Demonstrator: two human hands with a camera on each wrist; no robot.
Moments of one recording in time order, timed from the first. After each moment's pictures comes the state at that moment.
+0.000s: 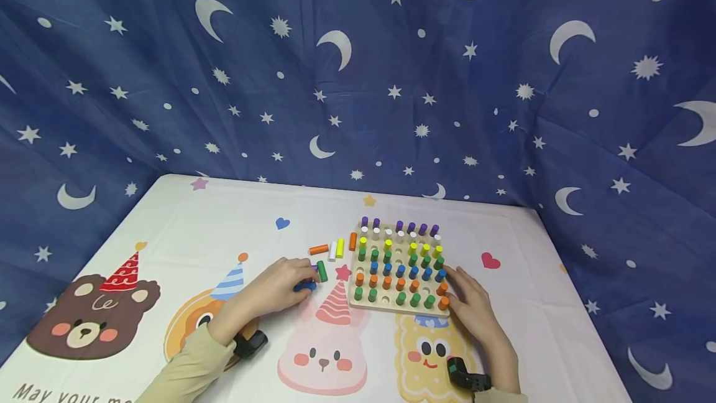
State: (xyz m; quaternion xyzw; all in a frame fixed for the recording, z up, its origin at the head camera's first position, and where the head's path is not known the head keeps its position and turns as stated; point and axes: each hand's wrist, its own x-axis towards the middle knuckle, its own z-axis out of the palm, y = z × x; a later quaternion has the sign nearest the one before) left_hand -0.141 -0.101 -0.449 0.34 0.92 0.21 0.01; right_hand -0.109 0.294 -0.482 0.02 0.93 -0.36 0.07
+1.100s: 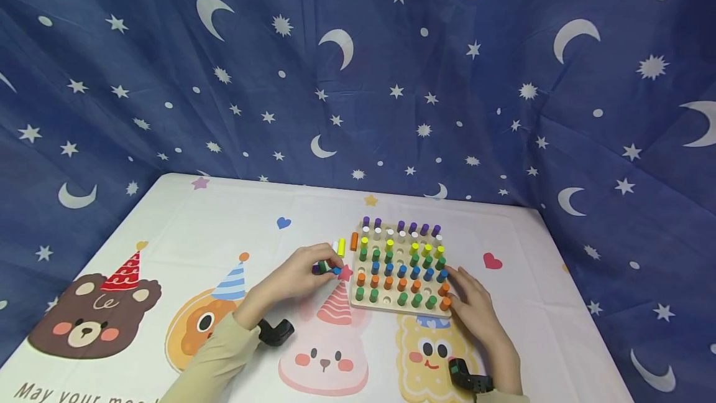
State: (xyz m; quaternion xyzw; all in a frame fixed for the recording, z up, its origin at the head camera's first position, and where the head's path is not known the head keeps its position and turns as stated) left_hand -0.162 -0.069 -0.445 0.32 0.86 0.40 0.05; right_hand -0.109 0.295 -0.482 0.02 0.93 -0.35 0.07
